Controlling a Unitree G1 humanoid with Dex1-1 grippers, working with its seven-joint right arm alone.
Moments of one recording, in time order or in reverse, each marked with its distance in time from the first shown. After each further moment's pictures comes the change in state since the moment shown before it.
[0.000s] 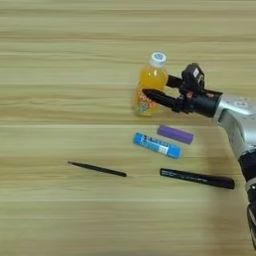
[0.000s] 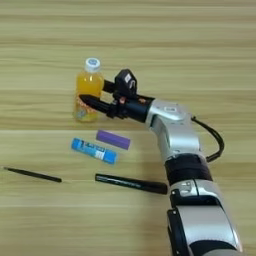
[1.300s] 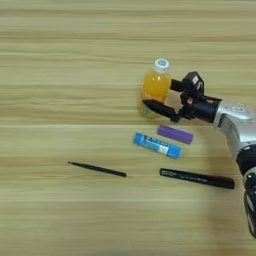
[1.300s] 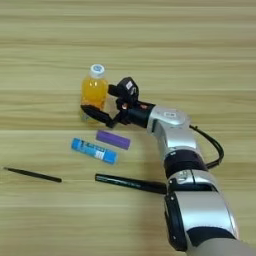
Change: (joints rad) arm -0.085 0.002 -0.014 0.293 -0.063 -0.154 0.004
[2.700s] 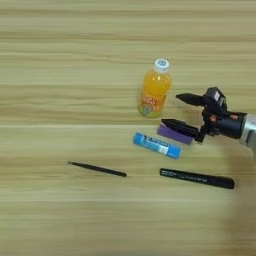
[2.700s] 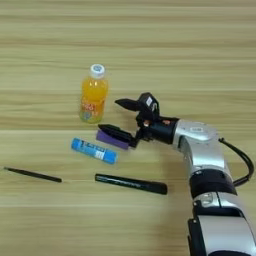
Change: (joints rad) arm 0.159 -0.114 -0.013 -0.140 0.012 -0.006 0.157
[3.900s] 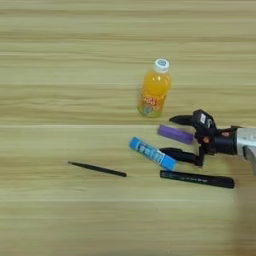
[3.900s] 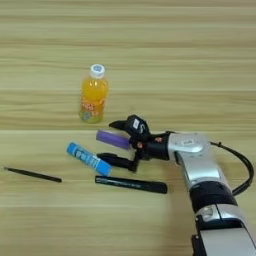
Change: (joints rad) arm 0.080 -0.025 0.123 -0.045 -0.142 -0.094 0.001
